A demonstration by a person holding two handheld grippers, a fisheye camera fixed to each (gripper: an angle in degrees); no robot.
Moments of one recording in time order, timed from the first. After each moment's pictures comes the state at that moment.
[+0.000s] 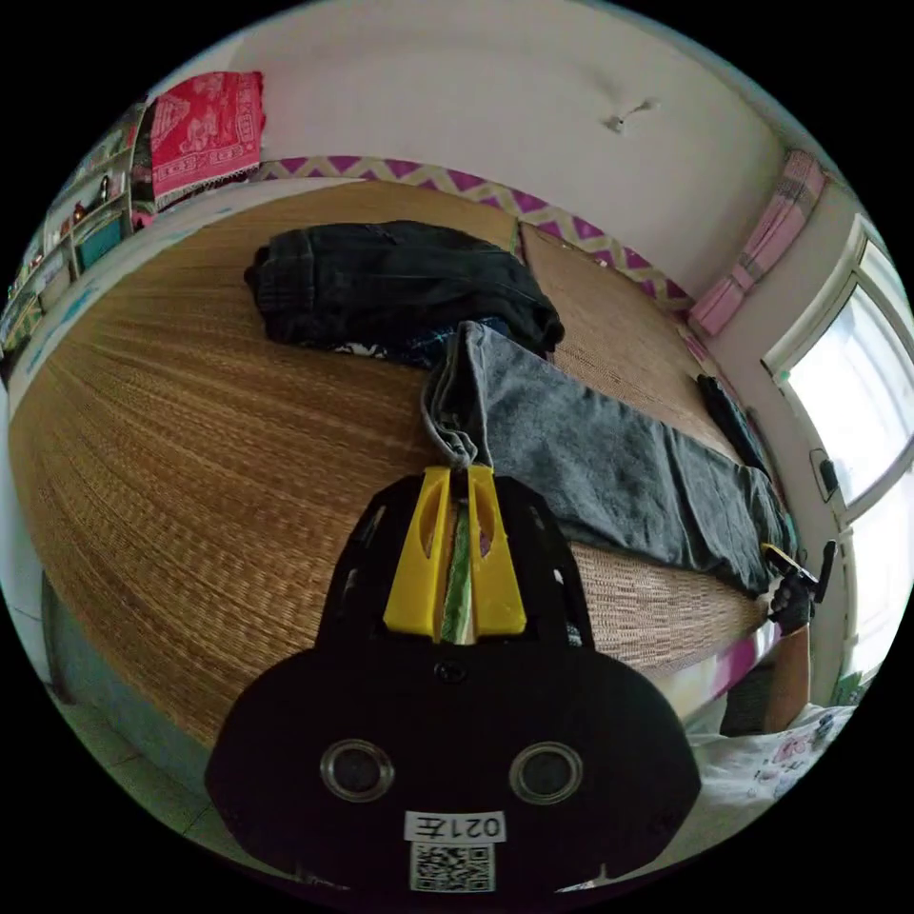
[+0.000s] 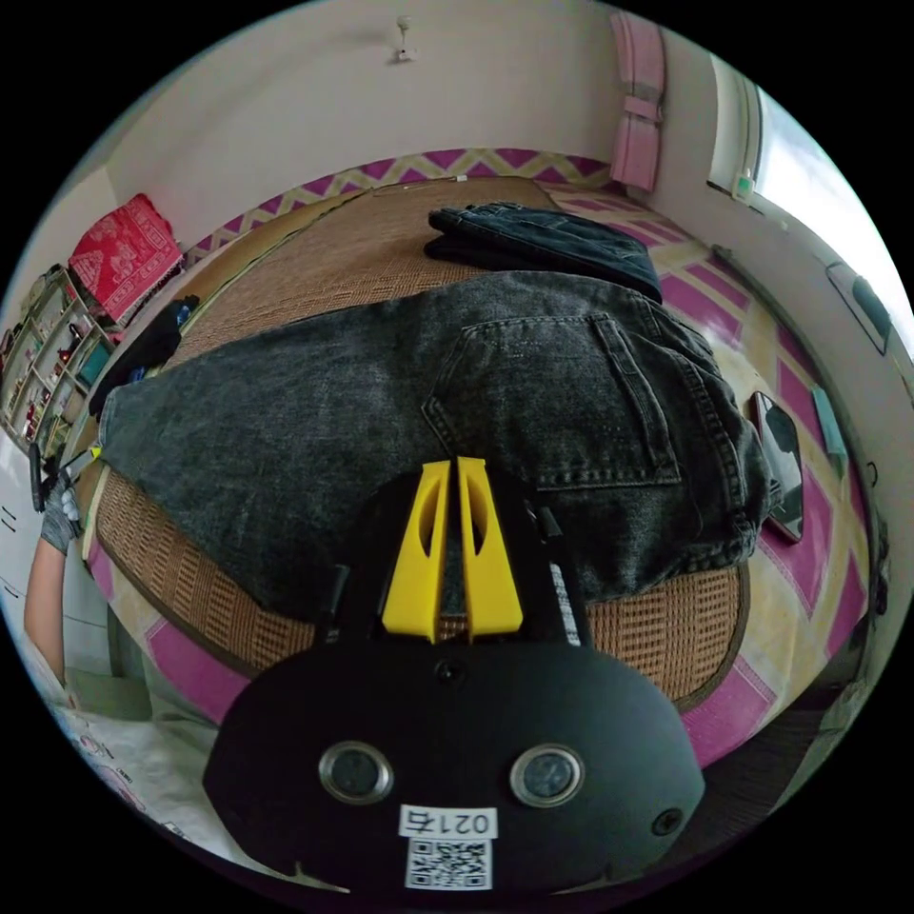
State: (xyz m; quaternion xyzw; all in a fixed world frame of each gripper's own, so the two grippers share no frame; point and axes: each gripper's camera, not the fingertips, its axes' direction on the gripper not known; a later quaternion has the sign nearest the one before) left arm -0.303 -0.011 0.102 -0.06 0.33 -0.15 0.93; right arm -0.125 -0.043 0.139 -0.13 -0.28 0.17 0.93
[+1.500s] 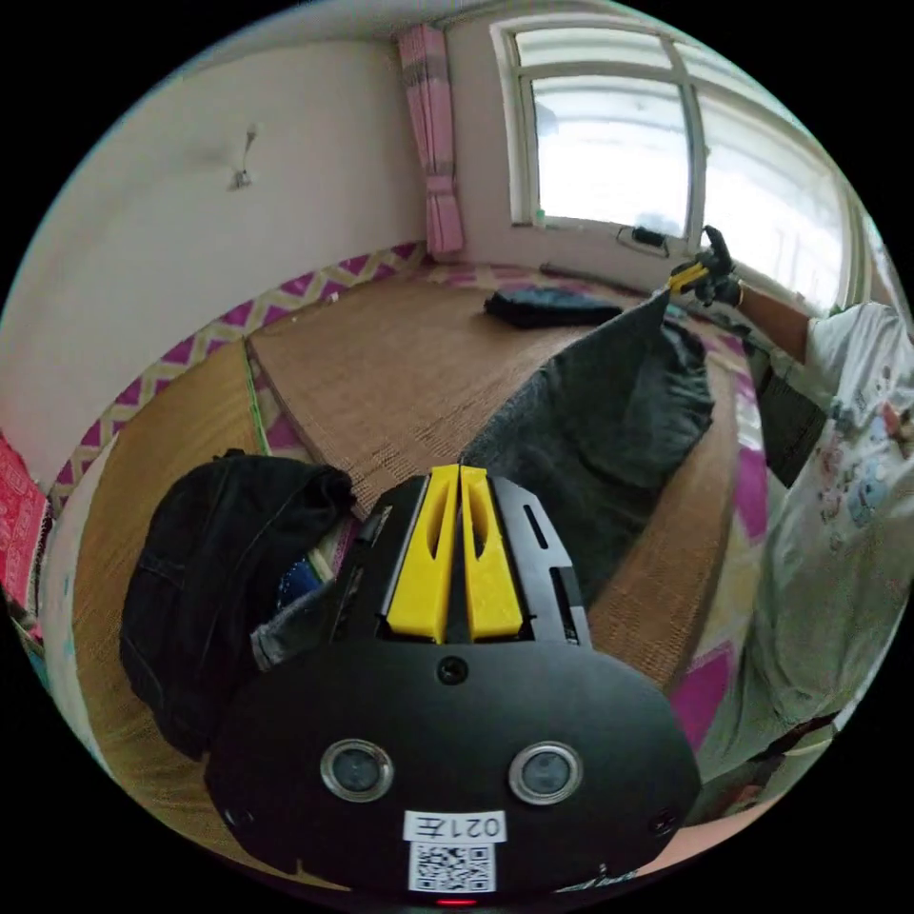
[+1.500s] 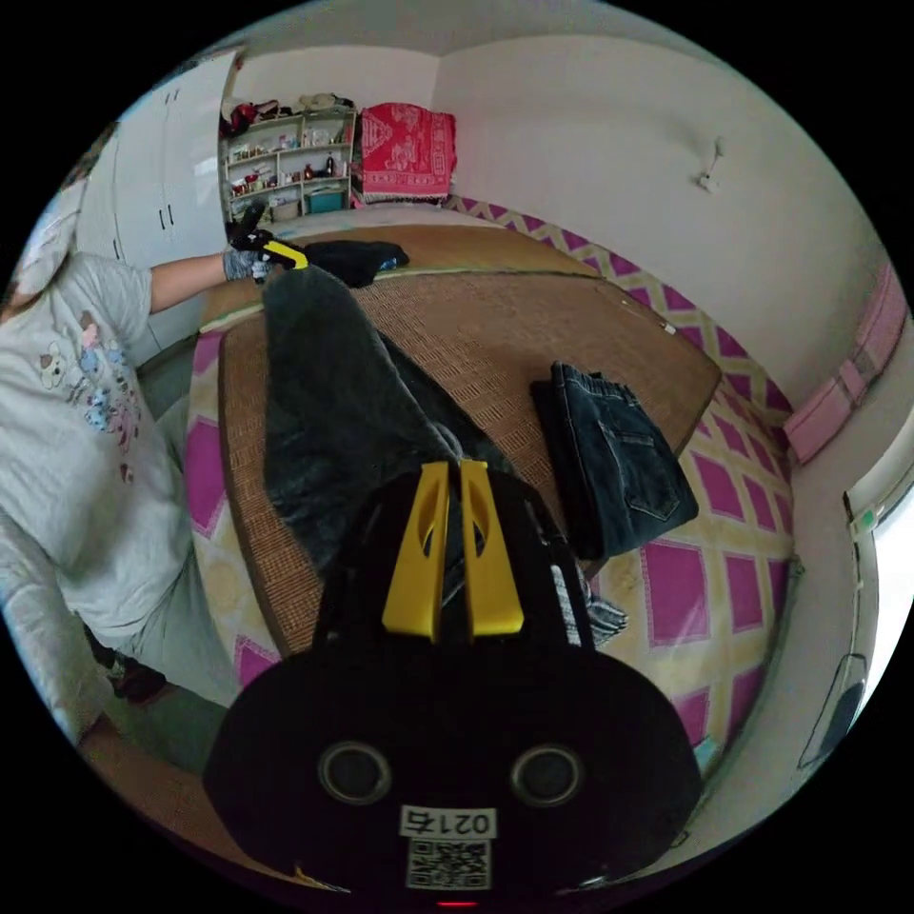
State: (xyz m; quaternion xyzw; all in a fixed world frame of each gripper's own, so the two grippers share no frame) left arm -0.342 -0.086 0.006 0.17 0.44 0.24 0.85; right arm 0.125 -0.050 0.118 0.08 -0.41 -0.18 0.89
